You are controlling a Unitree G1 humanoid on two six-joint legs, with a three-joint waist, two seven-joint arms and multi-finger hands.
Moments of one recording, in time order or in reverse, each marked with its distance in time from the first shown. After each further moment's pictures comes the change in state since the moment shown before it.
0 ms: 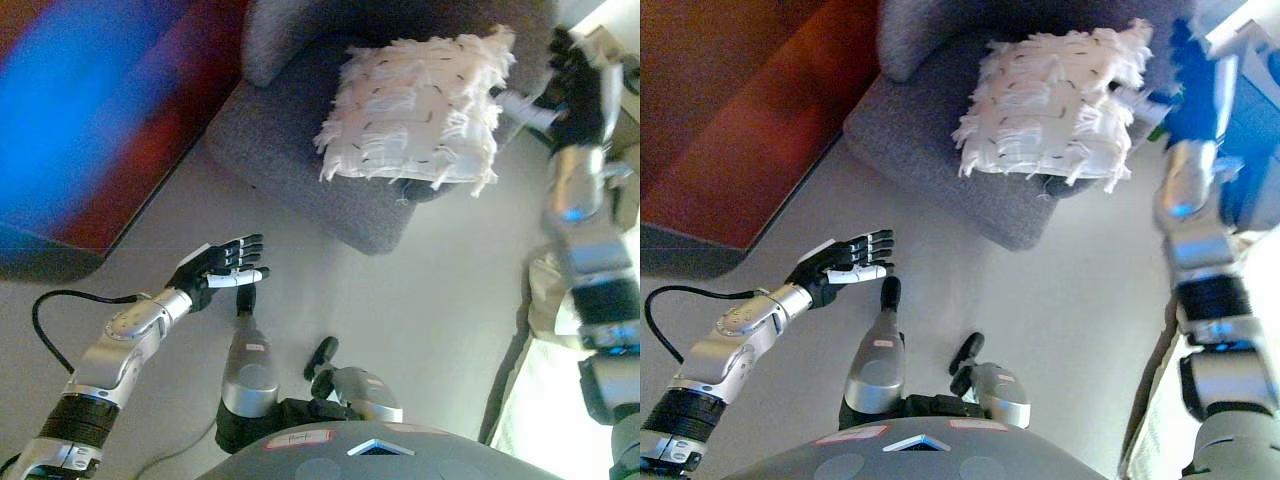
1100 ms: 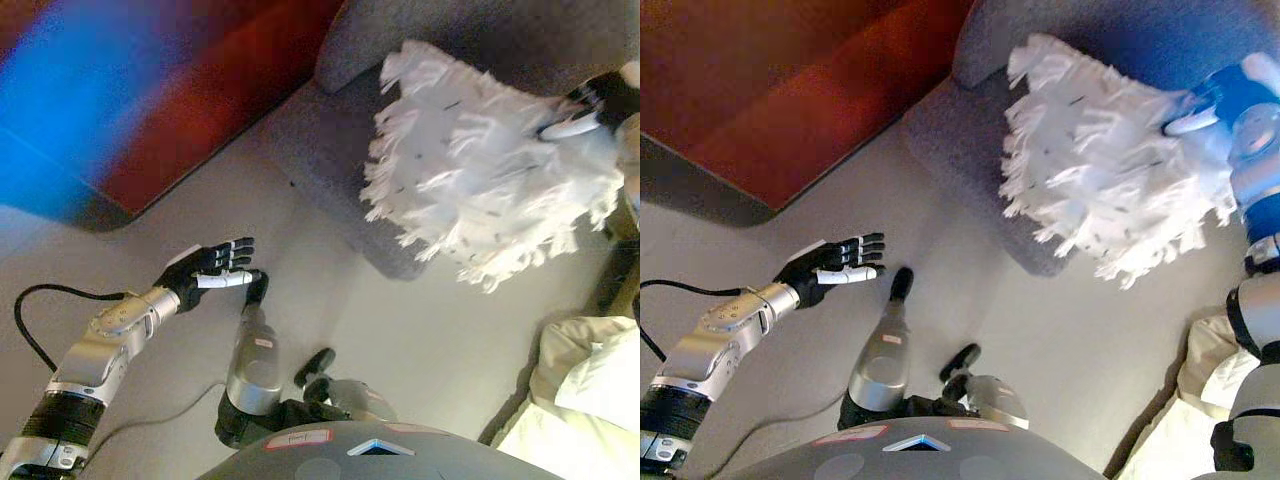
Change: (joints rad) left arm -0.015 0.098 0.055 0.002 -0.024 0.048 -0.051; right arm -0.699 -0.333 0.490 0.794 -0.242 0.137 0.302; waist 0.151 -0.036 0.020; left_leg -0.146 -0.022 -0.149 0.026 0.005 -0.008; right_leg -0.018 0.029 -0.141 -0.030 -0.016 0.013
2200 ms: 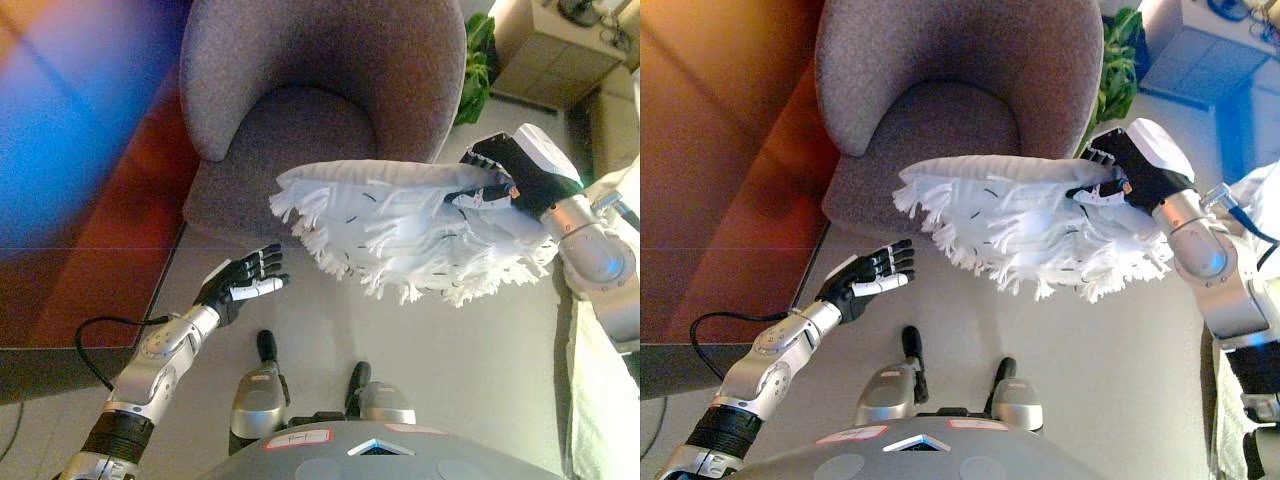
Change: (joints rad) left arm 0.090 -0.232 -0.052 0.002 0.004 -0.067 0.072; right arm 0.869 -0.032 -0.481 -0.984 -0.101 -0.228 0.165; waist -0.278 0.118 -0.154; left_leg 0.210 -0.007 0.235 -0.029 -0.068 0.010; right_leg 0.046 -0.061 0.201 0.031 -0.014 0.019
